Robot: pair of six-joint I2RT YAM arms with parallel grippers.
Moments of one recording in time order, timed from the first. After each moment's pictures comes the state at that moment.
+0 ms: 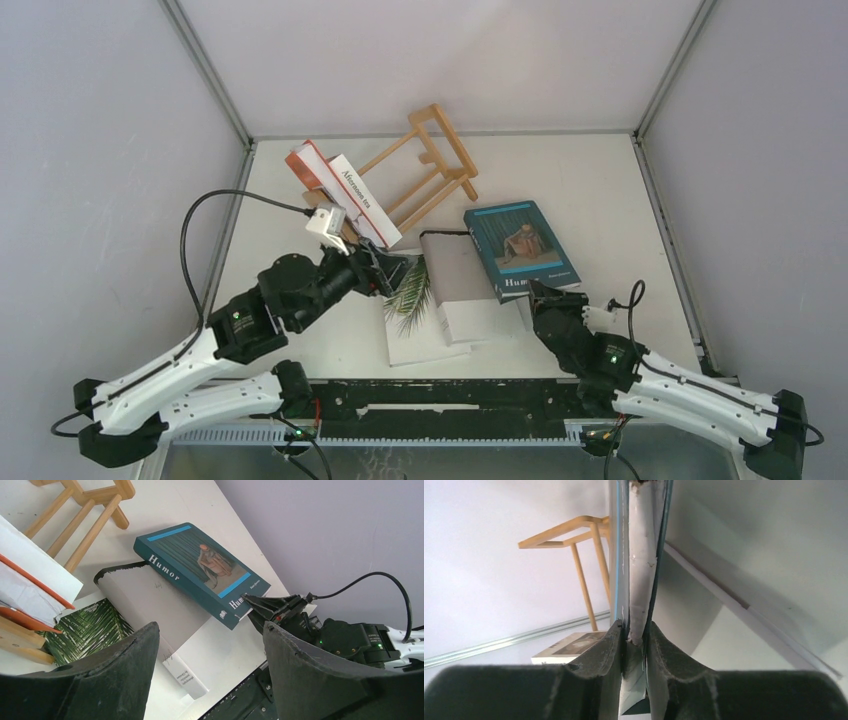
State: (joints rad) left arm -1.06 0.71 0.91 -0.35 -0.35 -0.60; right arm 1.07 0.48 0.27 -0.54 0.93 2.09
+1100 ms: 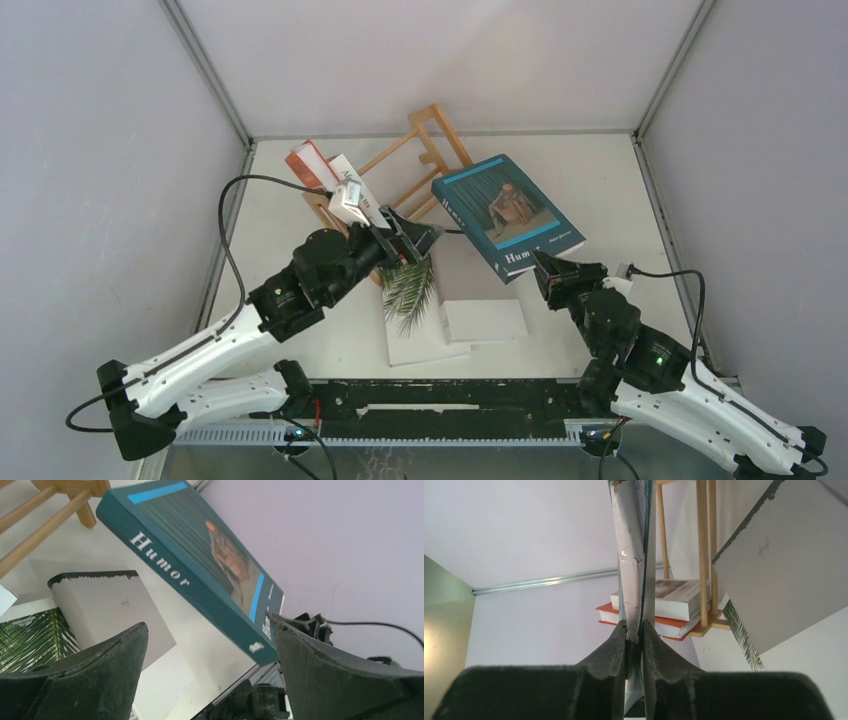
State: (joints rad) left arm -0.98 0.91 0.91 -0.12 -0.28 -0.82; right arm 0.93 0.36 0.55 -0.47 0.70 1.75
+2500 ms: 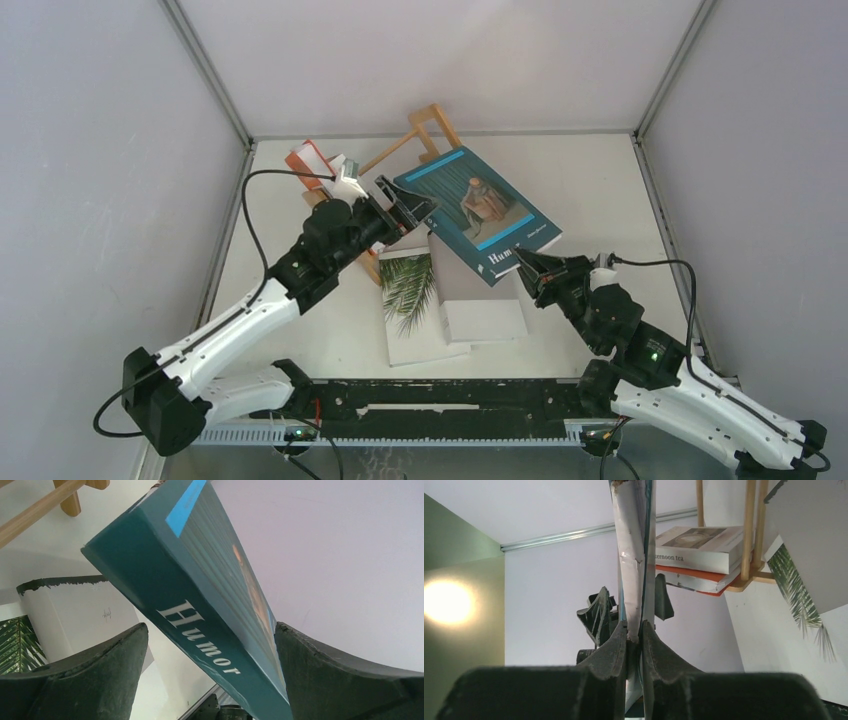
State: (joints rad) left arm -0.70 1.07 0.89 0.06 0.01 -1.05; right arm 0.95 0.41 0.57 -0.31 0.51 1.77
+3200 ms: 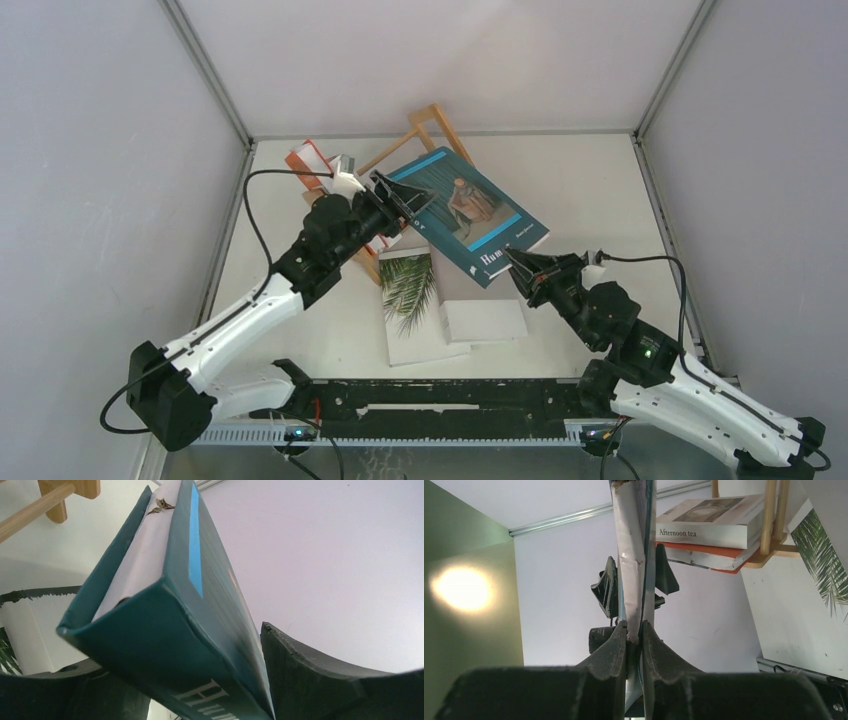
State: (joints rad) left arm -0.66 1.12 0.89 0.14 0.03 -1.12; right arm 0.94 0.44 0.56 -0.22 0.41 1.82
